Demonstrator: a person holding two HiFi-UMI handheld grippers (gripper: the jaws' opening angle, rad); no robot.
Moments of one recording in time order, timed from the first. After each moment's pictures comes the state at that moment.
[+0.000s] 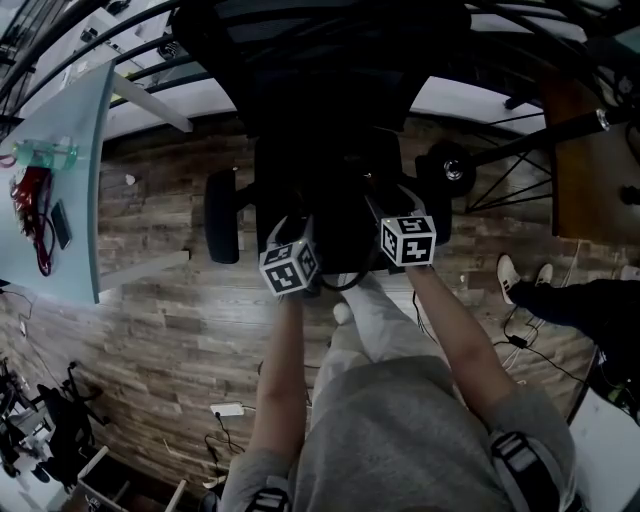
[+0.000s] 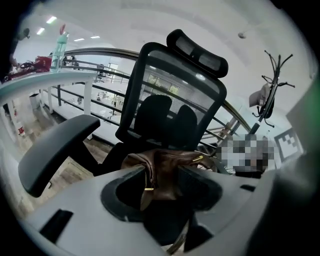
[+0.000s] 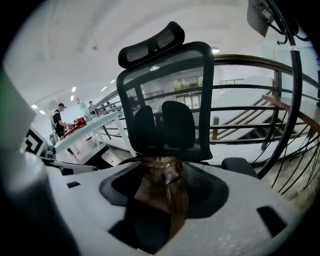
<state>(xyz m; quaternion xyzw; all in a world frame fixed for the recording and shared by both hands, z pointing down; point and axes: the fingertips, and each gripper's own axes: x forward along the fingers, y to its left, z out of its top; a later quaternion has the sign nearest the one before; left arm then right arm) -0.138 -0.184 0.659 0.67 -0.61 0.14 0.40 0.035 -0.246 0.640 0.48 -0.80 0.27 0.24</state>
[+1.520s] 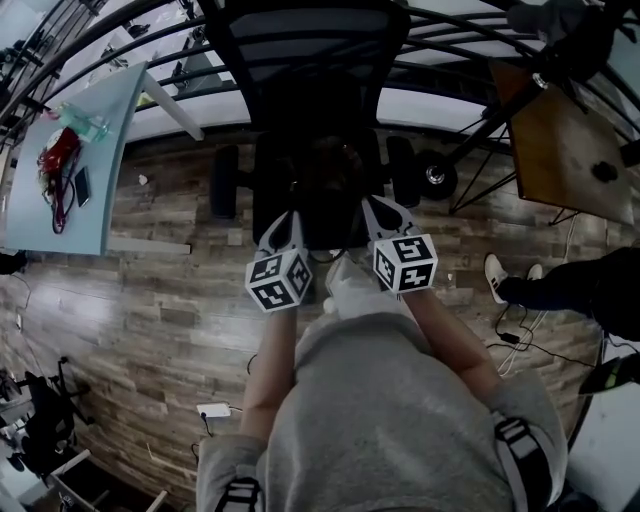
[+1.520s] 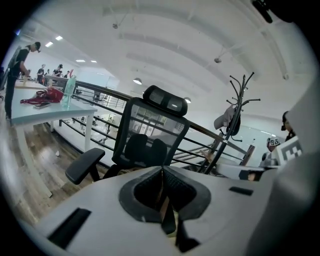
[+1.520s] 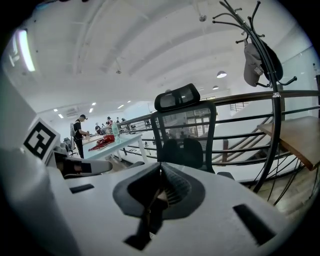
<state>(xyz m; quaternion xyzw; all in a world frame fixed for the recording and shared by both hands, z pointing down) -0.088 -0.044 0.473 0.71 -0.63 0.04 0.29 0.055 -0.075 0.458 0.45 -0.86 0.18 0.13</state>
